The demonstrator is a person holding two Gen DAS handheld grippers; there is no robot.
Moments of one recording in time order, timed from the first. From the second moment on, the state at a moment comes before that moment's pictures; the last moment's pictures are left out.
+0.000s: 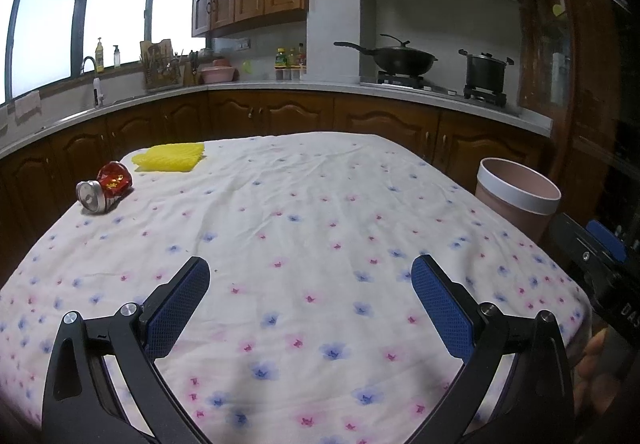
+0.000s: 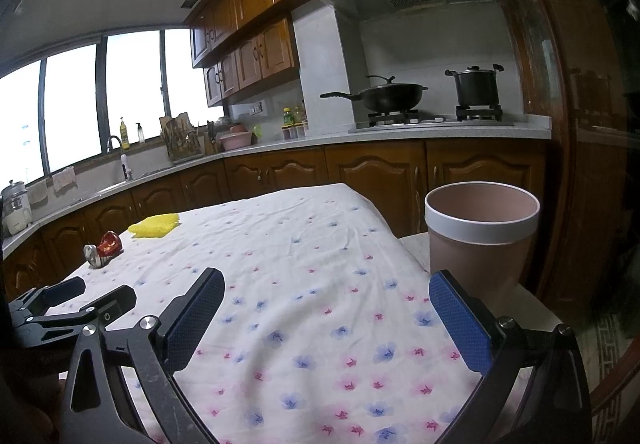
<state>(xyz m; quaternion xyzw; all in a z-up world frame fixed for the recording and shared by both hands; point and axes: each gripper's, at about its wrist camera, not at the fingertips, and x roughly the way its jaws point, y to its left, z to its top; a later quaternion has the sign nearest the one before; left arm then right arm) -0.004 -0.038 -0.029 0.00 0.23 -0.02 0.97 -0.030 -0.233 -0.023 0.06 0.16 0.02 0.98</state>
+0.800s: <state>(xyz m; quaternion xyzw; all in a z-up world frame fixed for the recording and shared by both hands) -0.005 -0.042 -0.028 0.00 0.23 -0.02 0.97 -0.030 -0.234 -0.024 0.06 0.16 0.02 0.98</state>
